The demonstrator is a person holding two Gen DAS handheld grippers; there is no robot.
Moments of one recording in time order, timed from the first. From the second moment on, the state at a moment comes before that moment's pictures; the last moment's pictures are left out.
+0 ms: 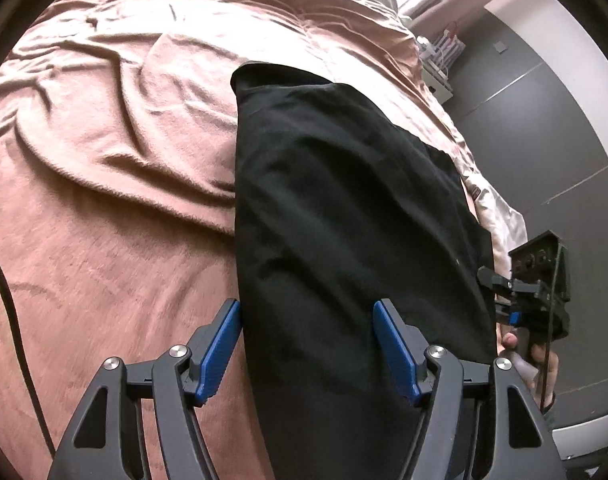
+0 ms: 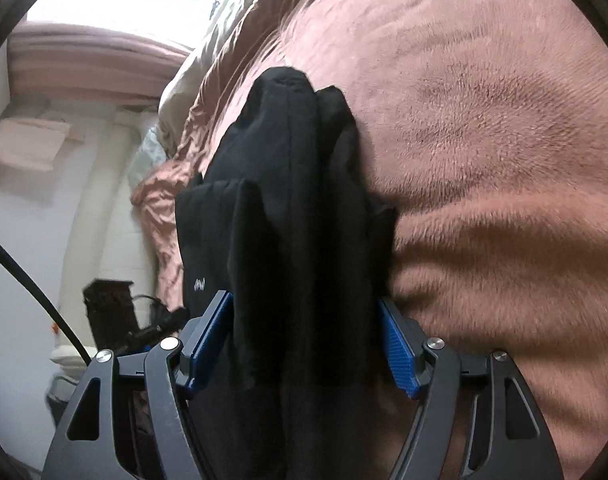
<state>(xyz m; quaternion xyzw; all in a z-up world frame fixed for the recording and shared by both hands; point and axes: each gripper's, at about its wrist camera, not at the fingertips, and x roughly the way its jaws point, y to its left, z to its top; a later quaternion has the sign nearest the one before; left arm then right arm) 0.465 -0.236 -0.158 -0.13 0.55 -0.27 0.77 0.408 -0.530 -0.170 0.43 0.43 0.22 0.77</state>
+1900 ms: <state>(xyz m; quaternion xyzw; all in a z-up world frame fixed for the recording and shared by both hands) 0.280 -0.036 0.054 -0.20 0.37 -0.21 0.88 0.266 -0.330 0.002 0.31 0.29 0.37 0.83</state>
